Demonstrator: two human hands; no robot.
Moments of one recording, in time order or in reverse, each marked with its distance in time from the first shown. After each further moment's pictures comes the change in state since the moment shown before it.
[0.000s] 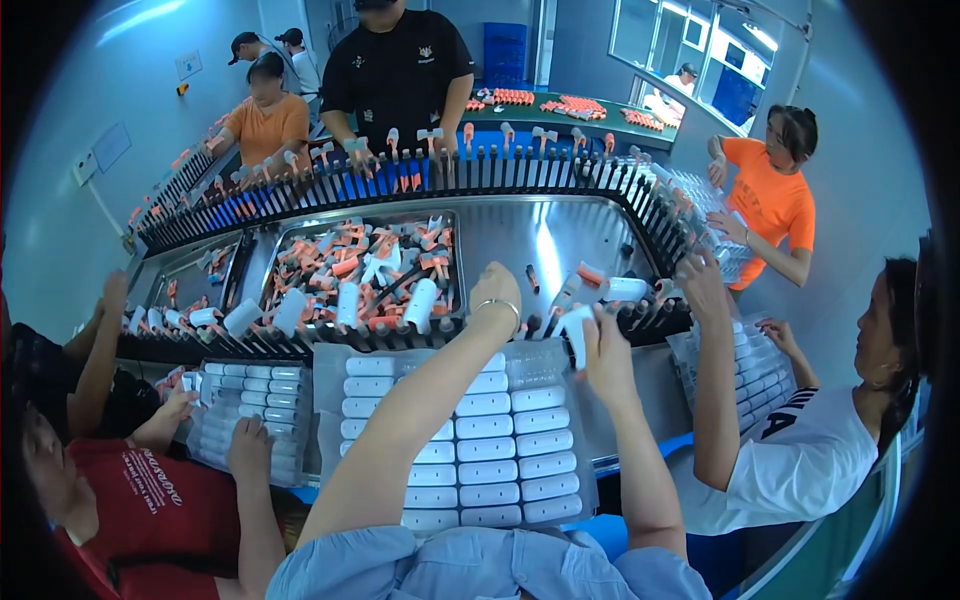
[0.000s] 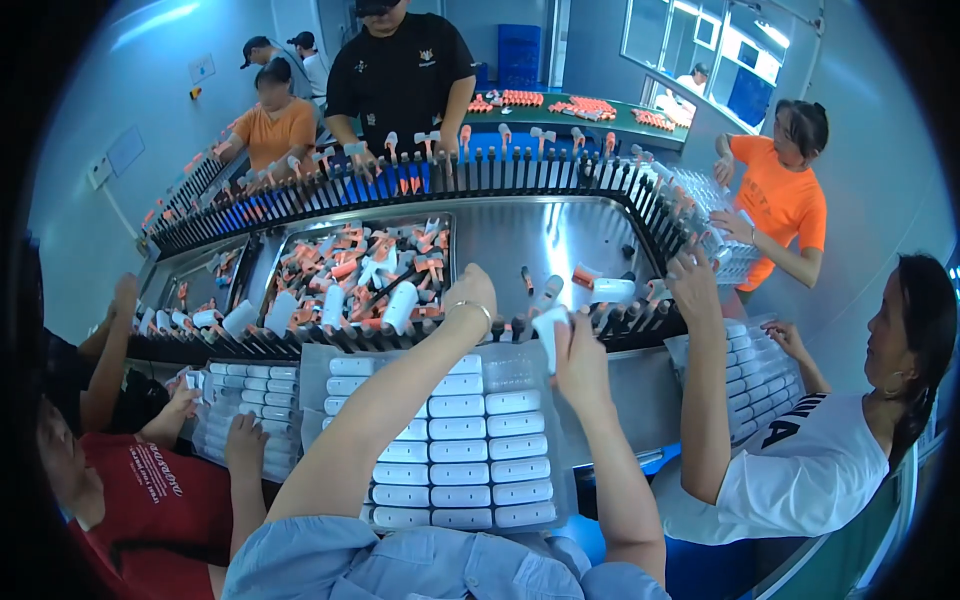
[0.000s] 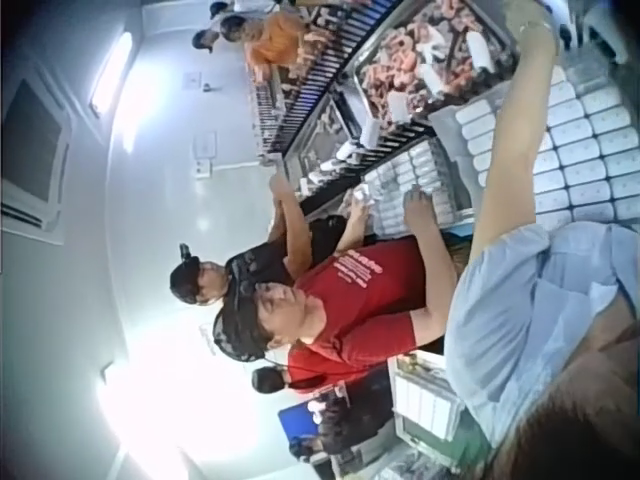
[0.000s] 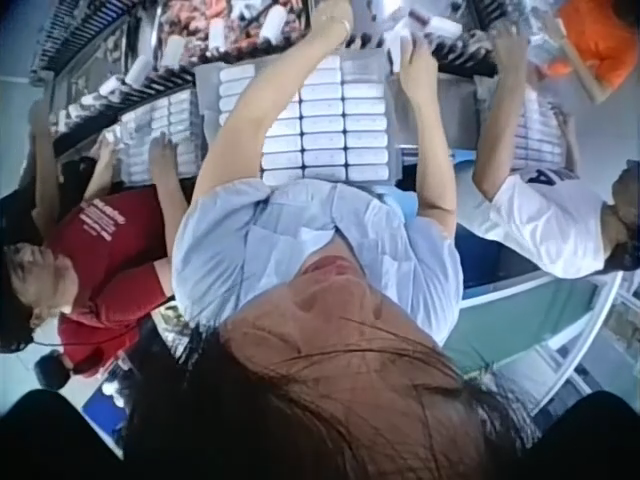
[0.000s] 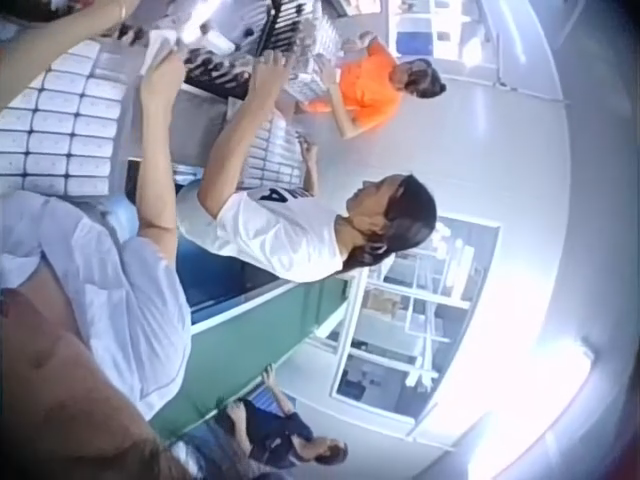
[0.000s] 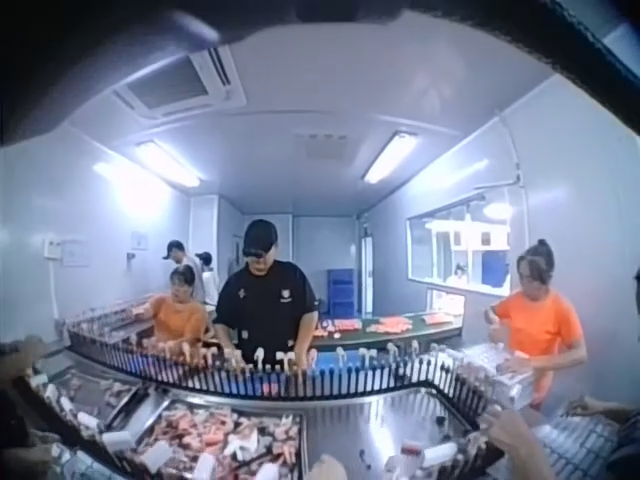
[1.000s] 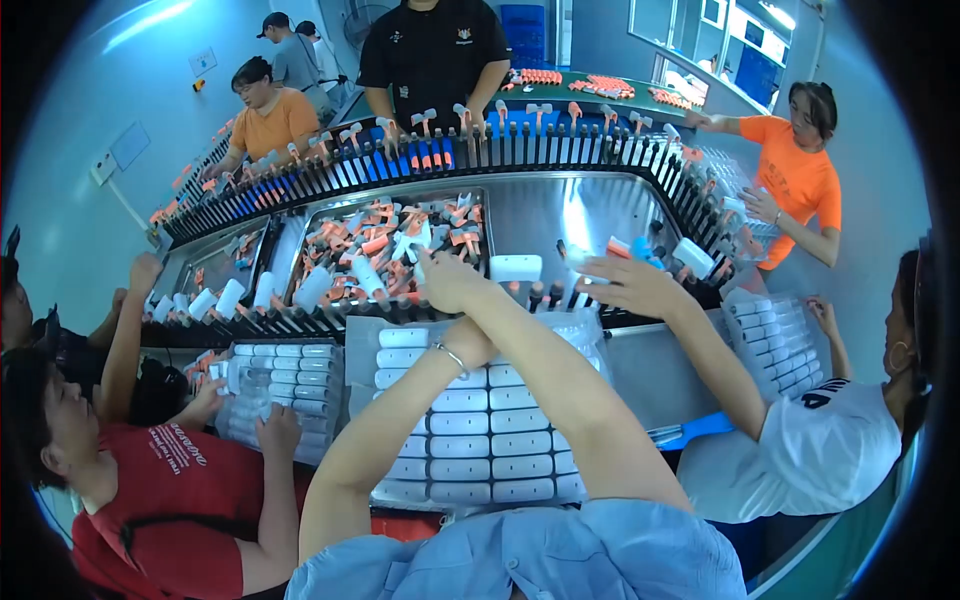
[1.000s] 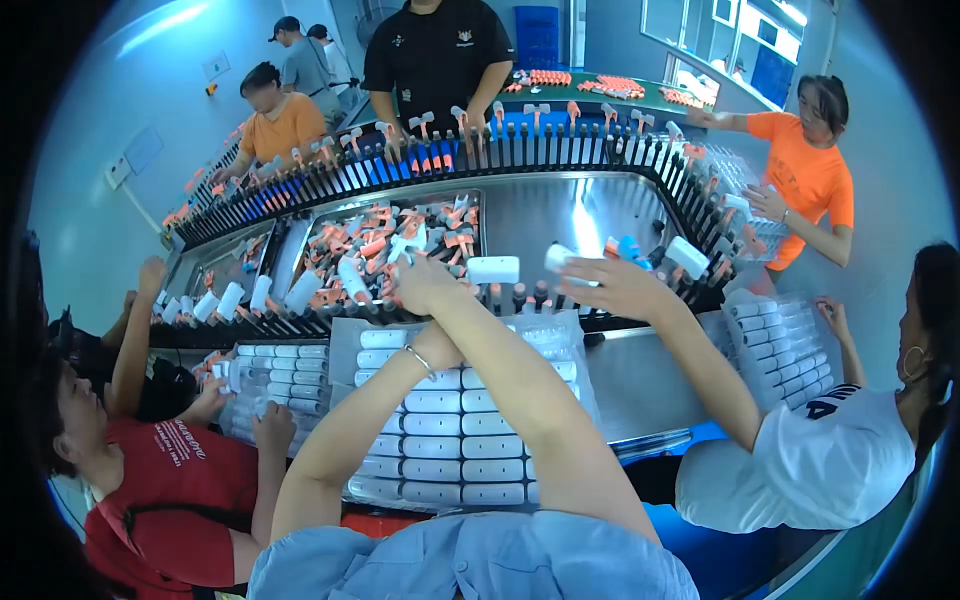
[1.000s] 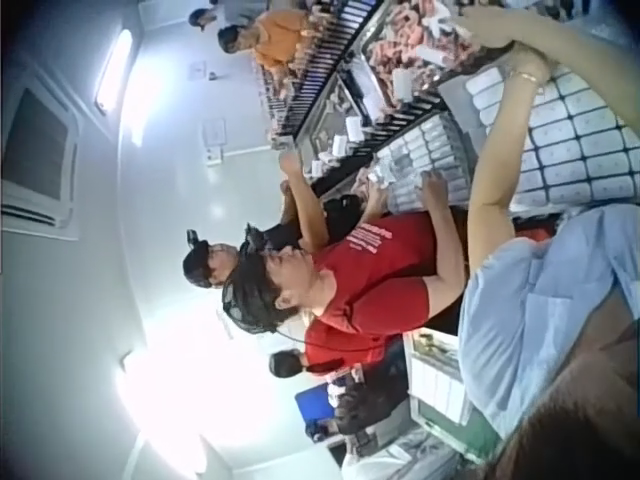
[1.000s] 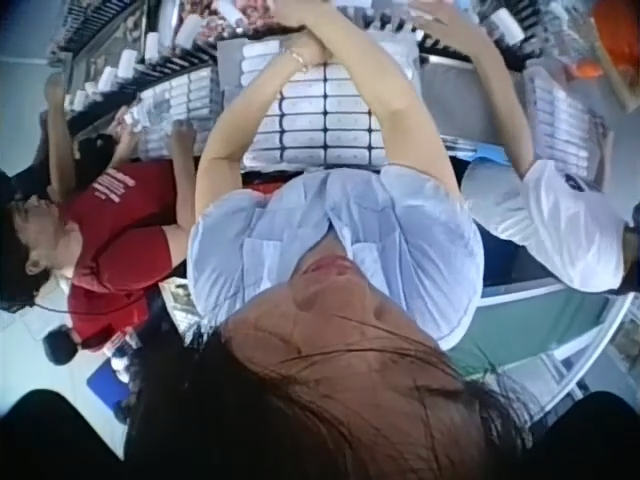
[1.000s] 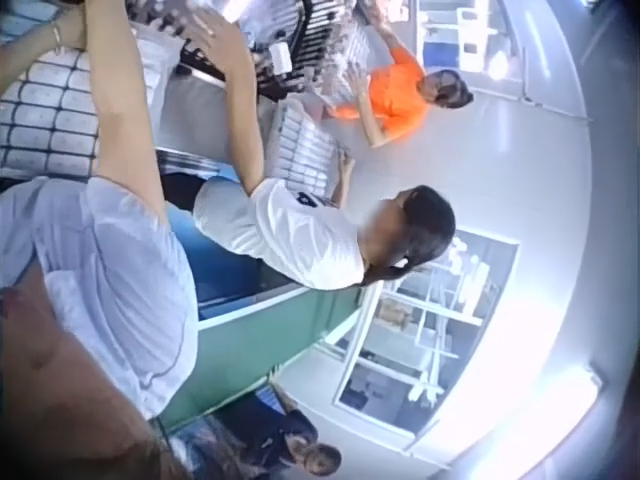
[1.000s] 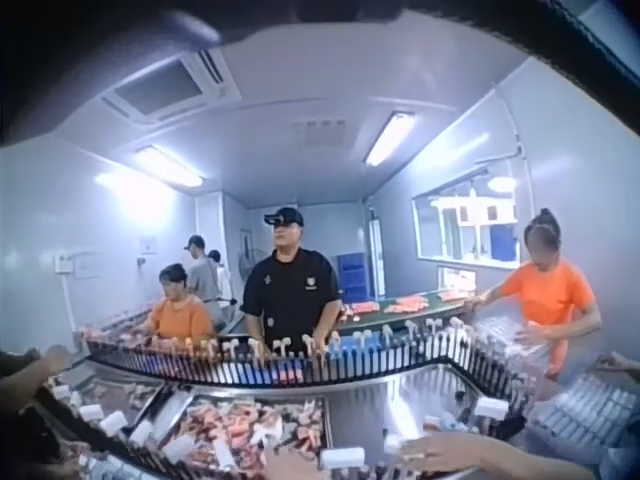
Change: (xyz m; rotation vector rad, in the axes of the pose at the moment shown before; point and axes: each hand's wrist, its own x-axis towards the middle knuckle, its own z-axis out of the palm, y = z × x) left_hand -0.074 -0.096 -0.013 0.265 -0.269 0.722; right_hand 0.067 -0.107 0.187 -0.465 -0.610 -0.492
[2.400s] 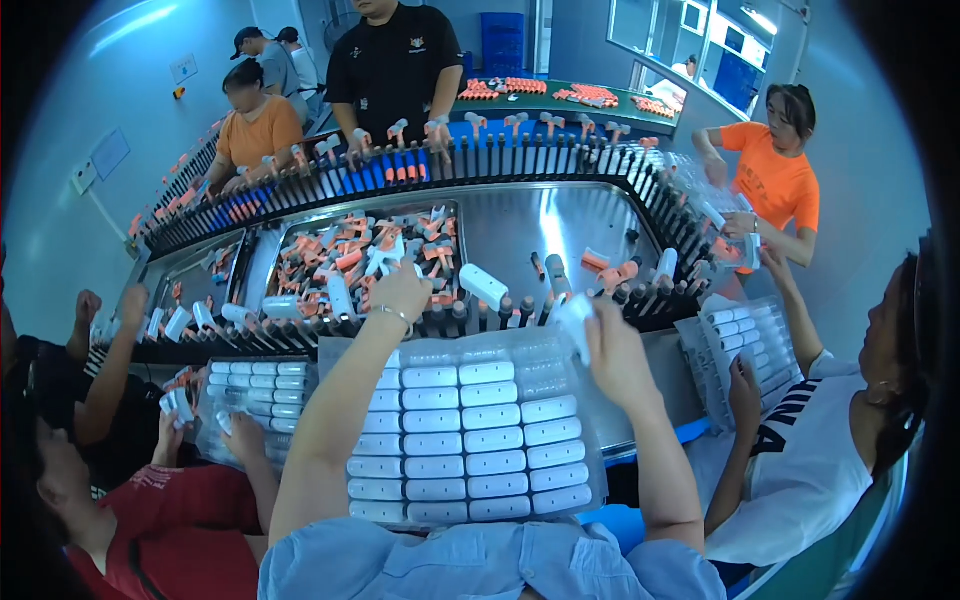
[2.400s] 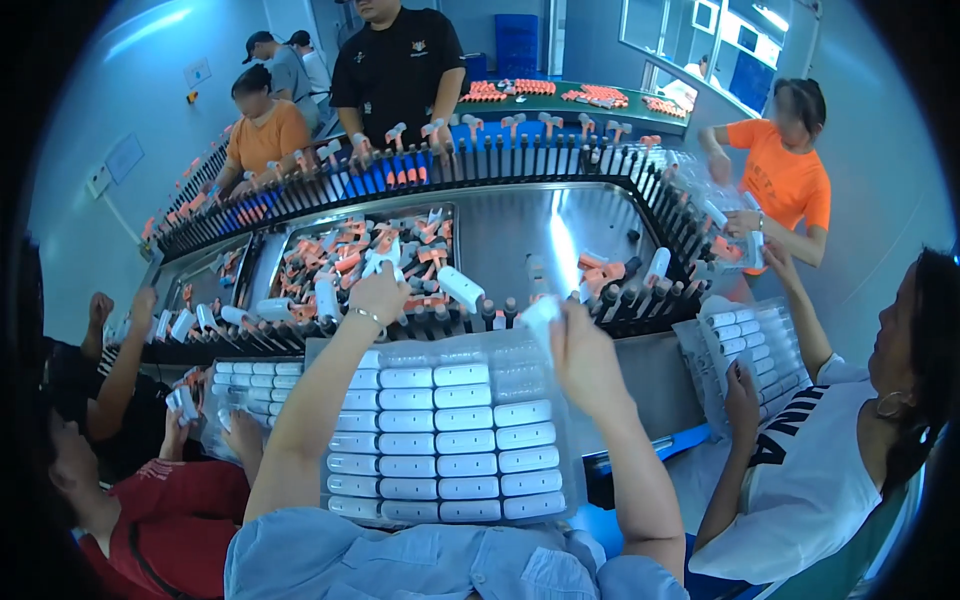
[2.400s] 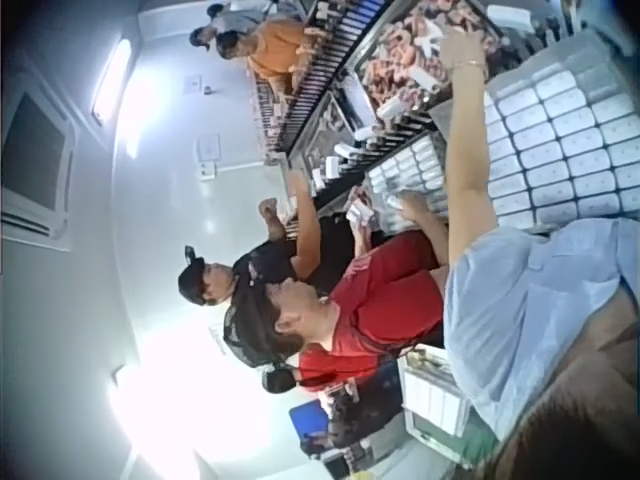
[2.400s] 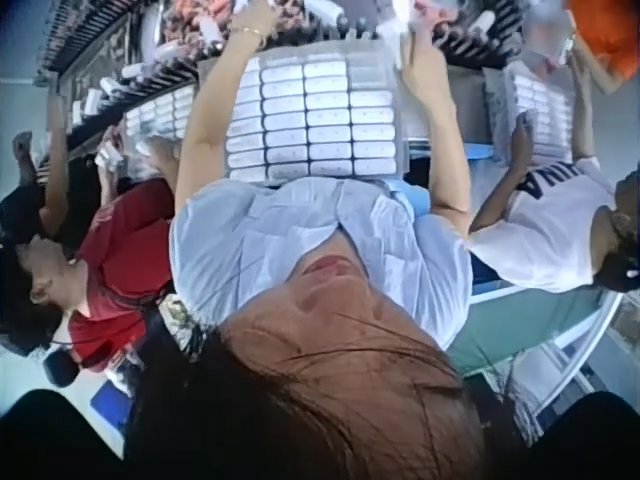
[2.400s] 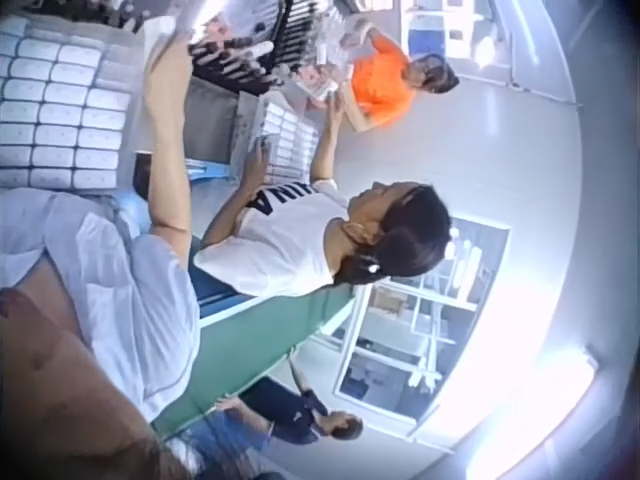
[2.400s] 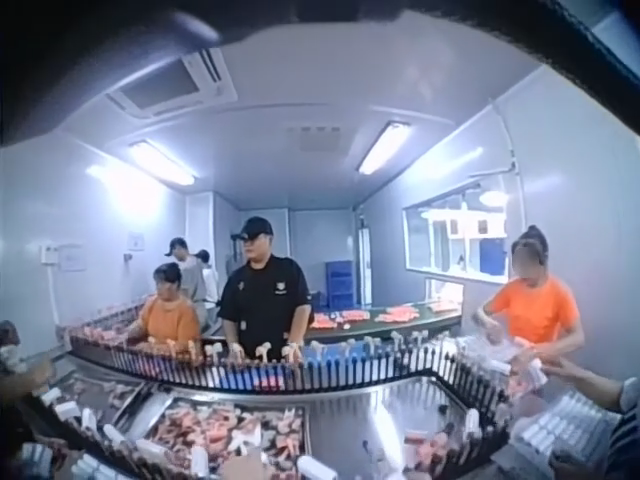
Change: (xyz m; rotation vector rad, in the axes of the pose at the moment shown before) left_hand 0.012 -0.081 -0.036 0.038 0.335 -0.761; right_hand -0.207 0.064 -0.076 0.217 0.562 0.309
